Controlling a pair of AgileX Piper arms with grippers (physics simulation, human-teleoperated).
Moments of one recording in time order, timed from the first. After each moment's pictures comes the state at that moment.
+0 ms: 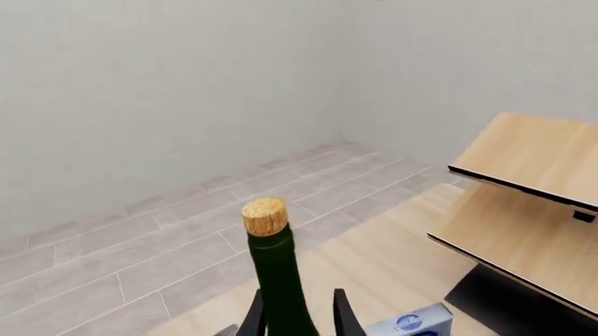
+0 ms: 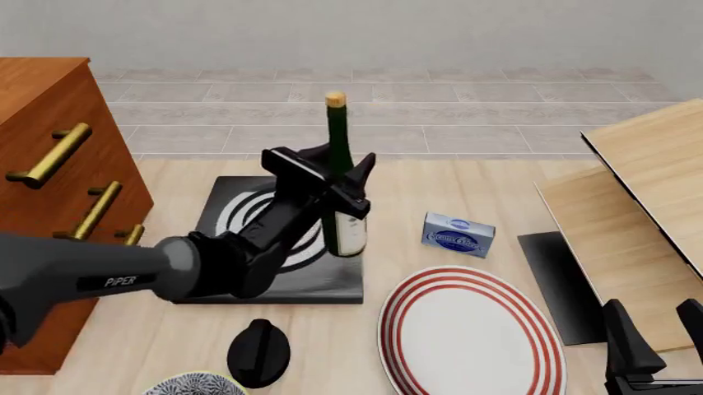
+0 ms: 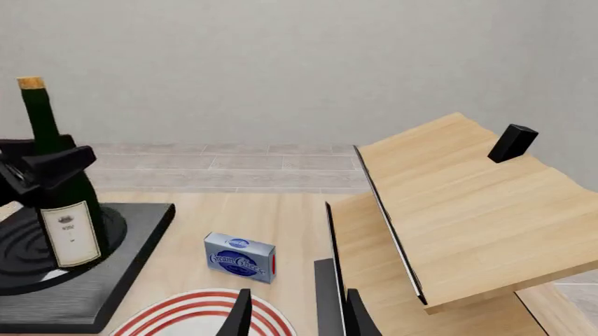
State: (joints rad) left arm -0.63 1.82 -0.94 -0.93 0.07; right arm 0.00 0.01 -0.01 0.00 -0.01
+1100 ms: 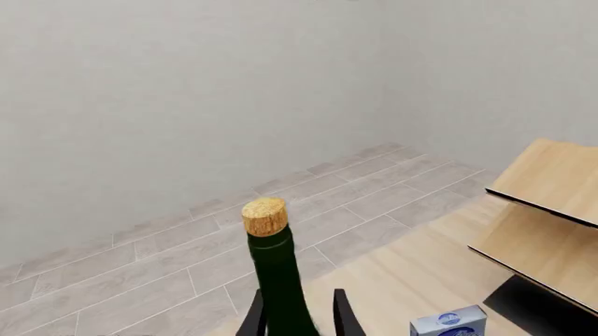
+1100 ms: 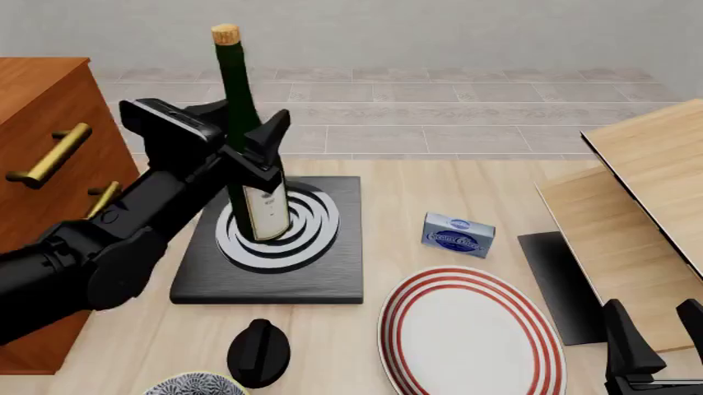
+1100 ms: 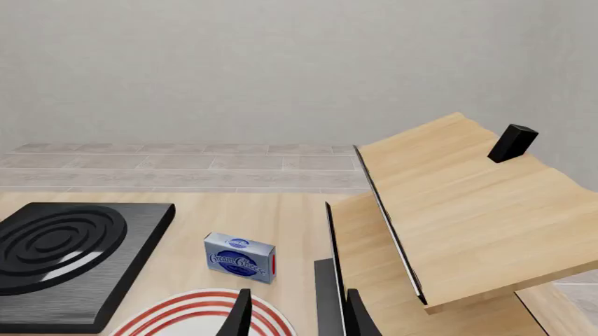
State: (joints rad) left arm -0.51 1.28 -0.76 -0.57 0.14; right arm 0.00 0.01 -0.01 0.00 -0.01
